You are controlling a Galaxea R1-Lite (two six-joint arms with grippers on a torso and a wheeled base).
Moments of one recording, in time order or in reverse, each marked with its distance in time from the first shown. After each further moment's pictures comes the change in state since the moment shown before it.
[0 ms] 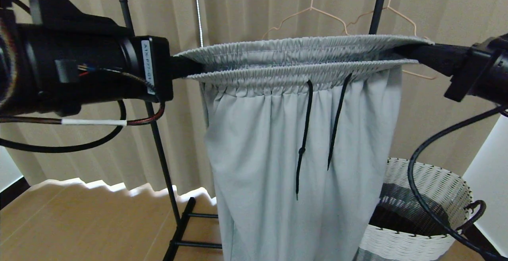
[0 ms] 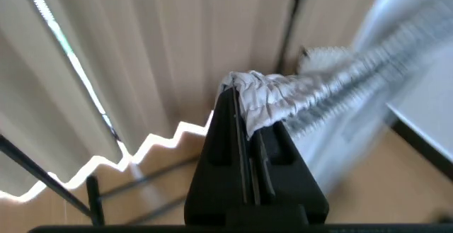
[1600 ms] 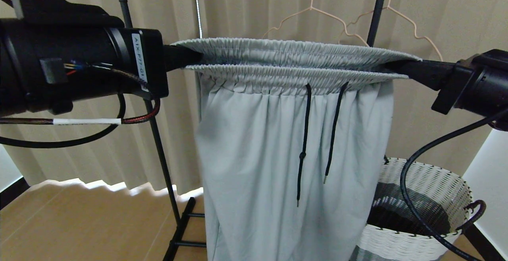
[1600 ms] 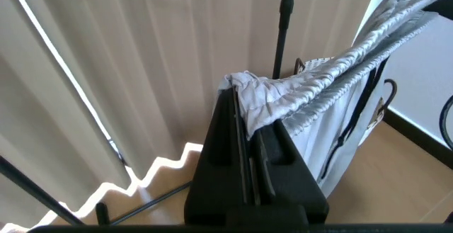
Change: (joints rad) left arm -0.014 -0.025 0.054 -0.122 -0.001 0.083; right arm 0.000 0.005 0.056 -0.002 -0.017 0.032
